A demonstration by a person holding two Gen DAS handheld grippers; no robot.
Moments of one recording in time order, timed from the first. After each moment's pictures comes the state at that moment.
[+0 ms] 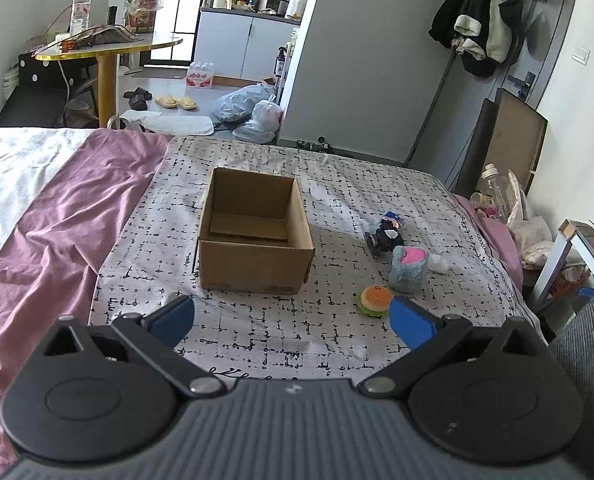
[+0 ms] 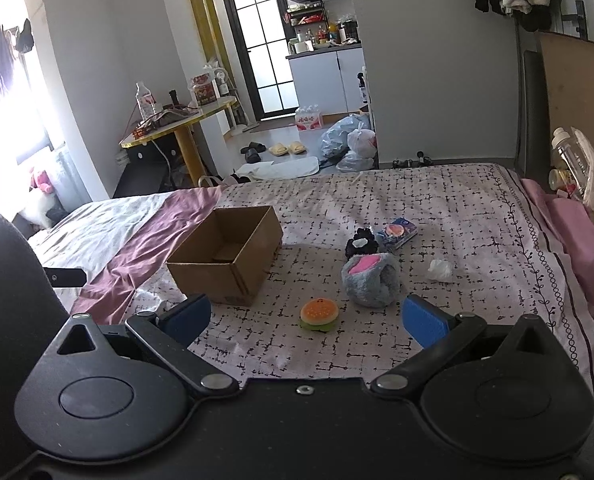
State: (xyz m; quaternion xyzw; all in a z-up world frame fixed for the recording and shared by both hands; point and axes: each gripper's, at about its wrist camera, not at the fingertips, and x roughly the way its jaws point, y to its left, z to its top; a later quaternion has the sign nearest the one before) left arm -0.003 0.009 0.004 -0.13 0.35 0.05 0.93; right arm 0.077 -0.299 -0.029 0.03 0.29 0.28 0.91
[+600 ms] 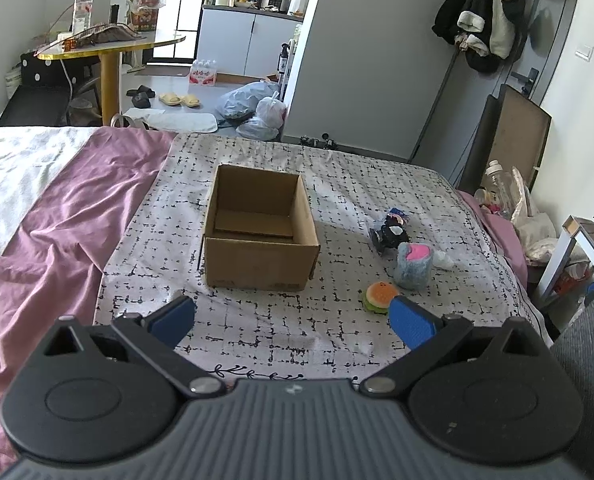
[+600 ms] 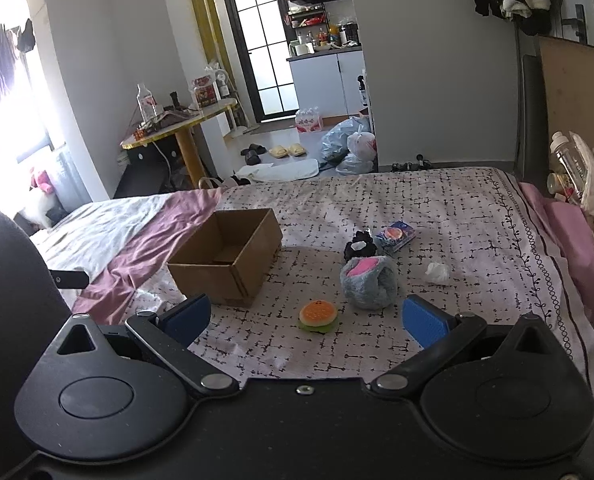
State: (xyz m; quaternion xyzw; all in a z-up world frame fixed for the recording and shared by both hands) left arm -0.005 0.011 0.004 -0.13 0.35 0.05 0.93; right arm 0.076 -0.301 -0.025 0.03 0.29 0.28 0.91
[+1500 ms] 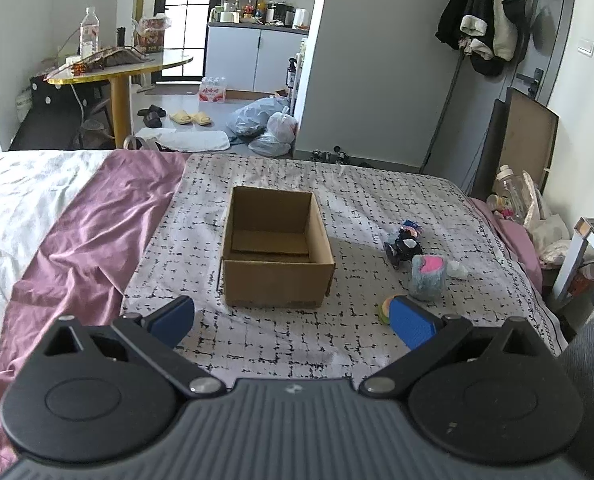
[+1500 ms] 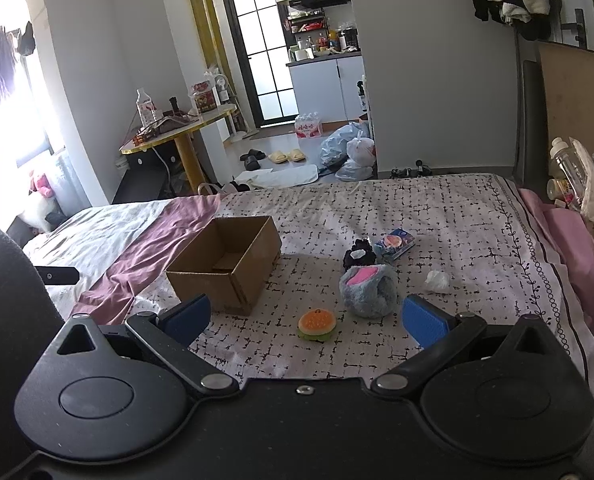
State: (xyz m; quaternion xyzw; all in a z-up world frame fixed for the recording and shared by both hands) left arm -0.006 0.010 0.018 -0.10 0.34 0.08 0.93; right arm 0.081 -0.303 -0.023 0.03 0.28 0.28 0.92
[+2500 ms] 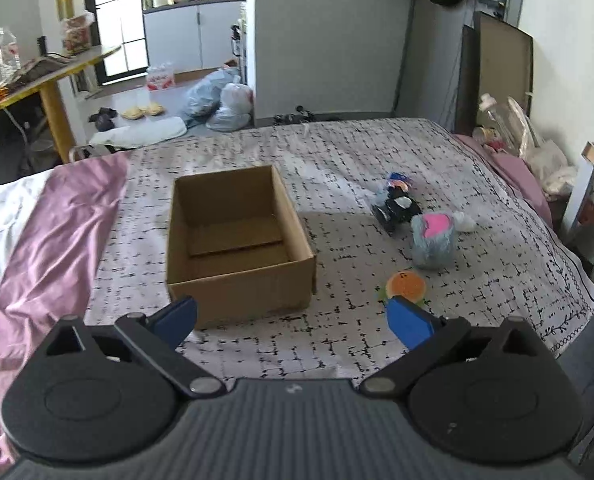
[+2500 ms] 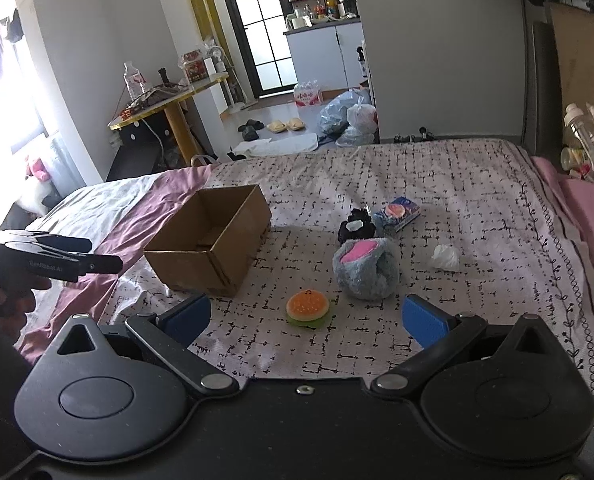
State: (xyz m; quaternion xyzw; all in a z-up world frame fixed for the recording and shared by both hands) left arm 0.094 -0.007 -0.039 -0.01 0.40 0.00 0.92; right arm 0.126 -0.287 -0.062 0.03 0.33 0.28 0.90
